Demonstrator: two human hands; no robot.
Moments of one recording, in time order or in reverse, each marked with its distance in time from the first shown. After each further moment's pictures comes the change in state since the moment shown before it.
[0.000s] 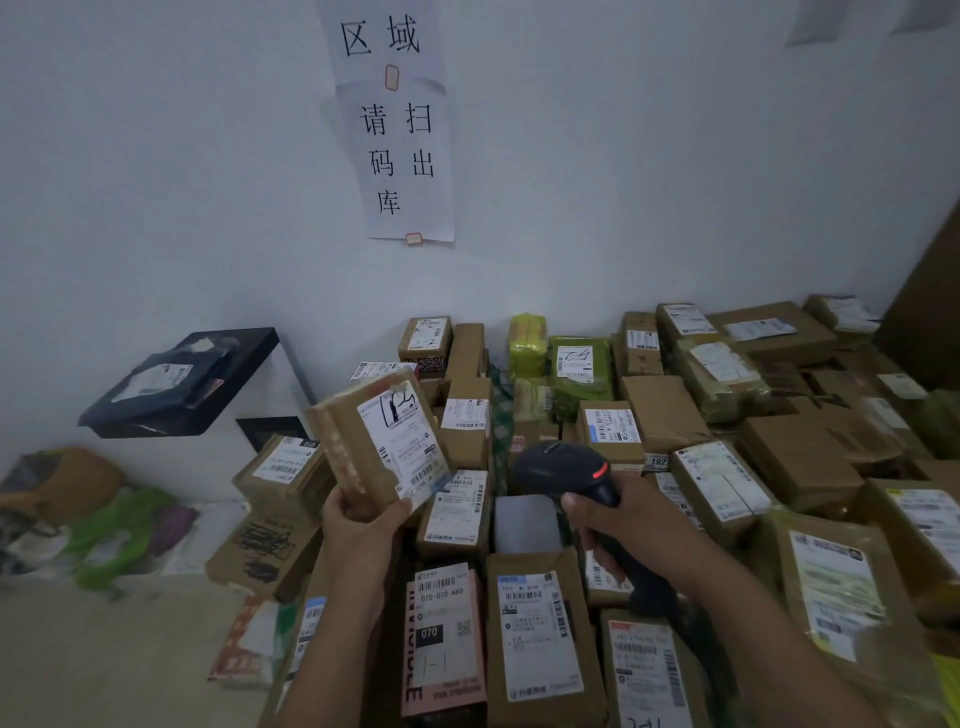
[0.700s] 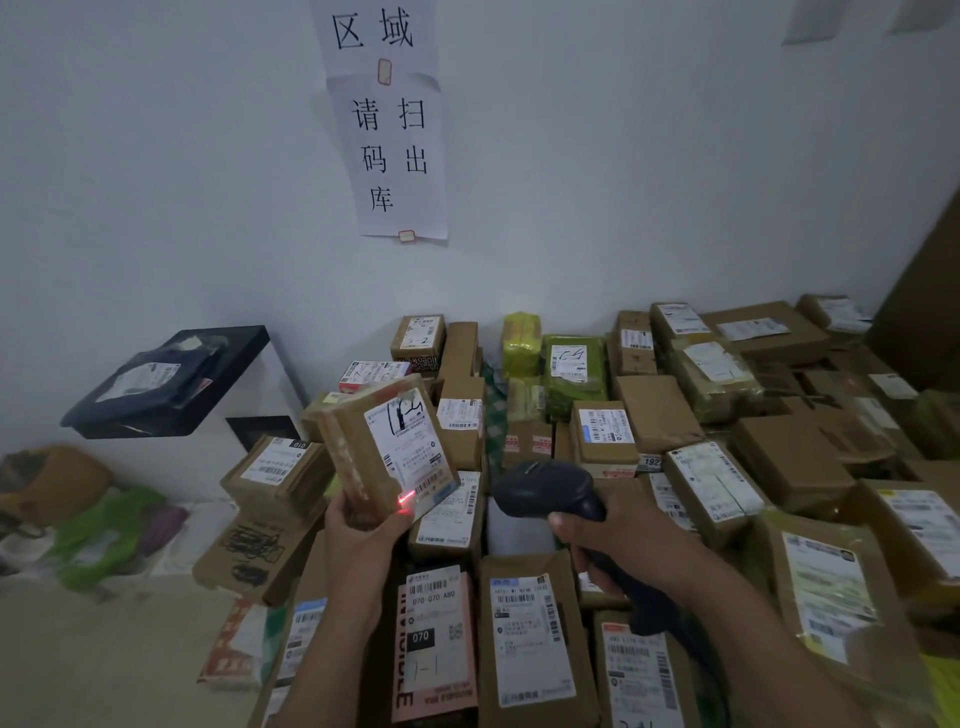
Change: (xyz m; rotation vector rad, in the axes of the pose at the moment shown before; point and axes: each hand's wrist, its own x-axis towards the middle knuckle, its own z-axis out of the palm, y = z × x) left_hand 0.001 -0.014 0.003 0.009 -0.090 0.059; right_hand 0.001 0.003 -0.001 -0.064 -0.083 0.049
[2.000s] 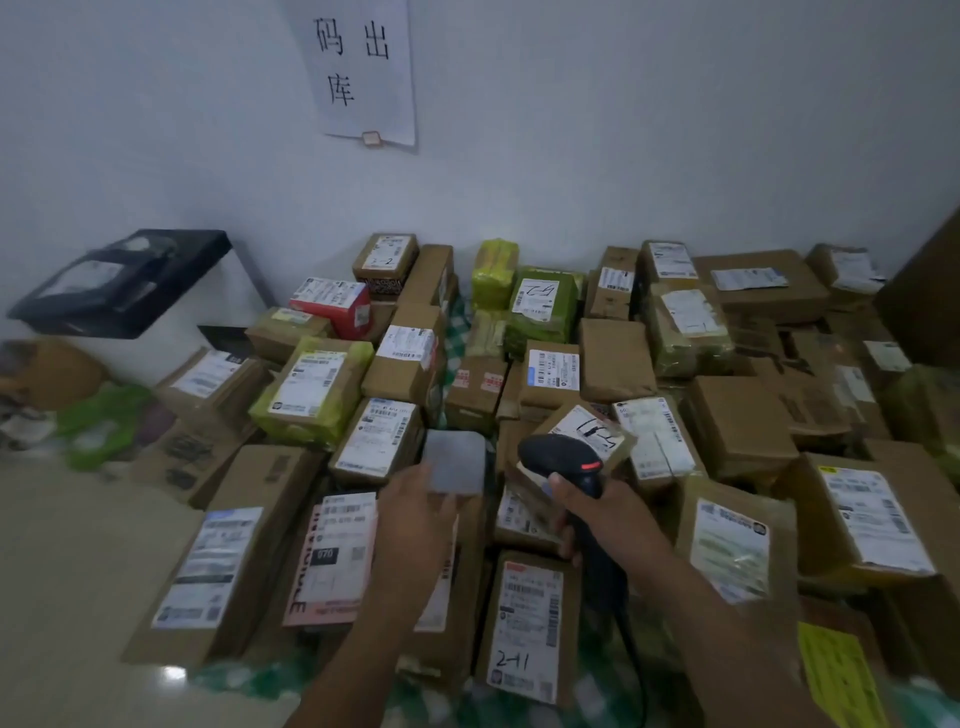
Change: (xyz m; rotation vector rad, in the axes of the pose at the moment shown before) left_hand -0.066 -0.068 0.132 0.844 -0.087 0.145; right_hand -0.005 0.090 -0.071 0.230 0.149 0.224
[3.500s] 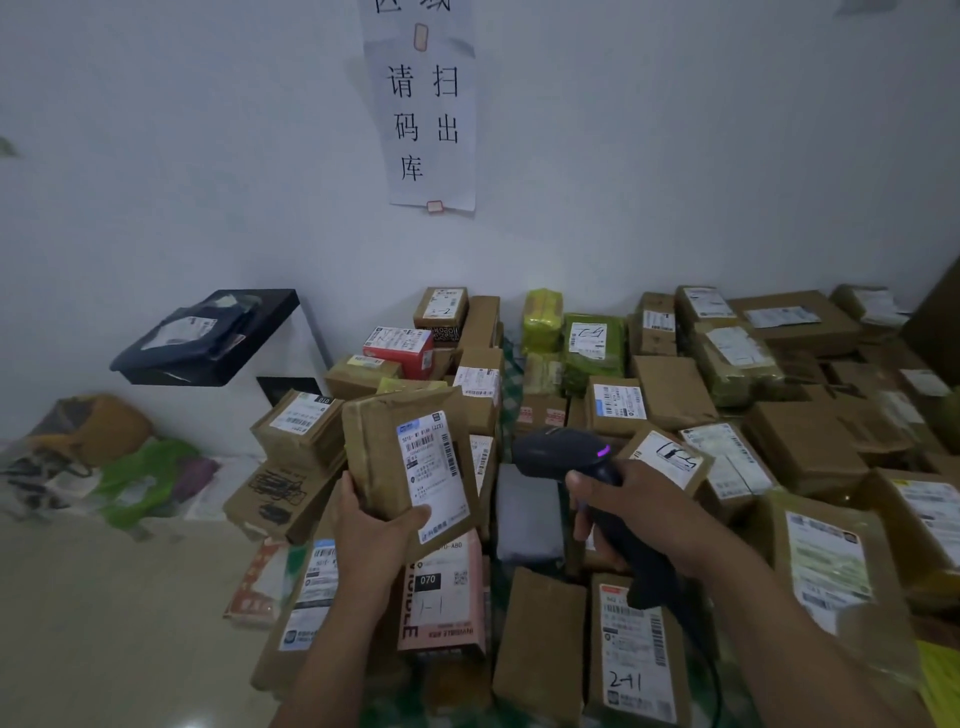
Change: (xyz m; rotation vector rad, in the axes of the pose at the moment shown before) left_hand 0.024 -0.094 -0.129 -0.612 0.097 -0.246; right_hand -0.050 -0.069 0.086 -0.127 -0.176 -0.221
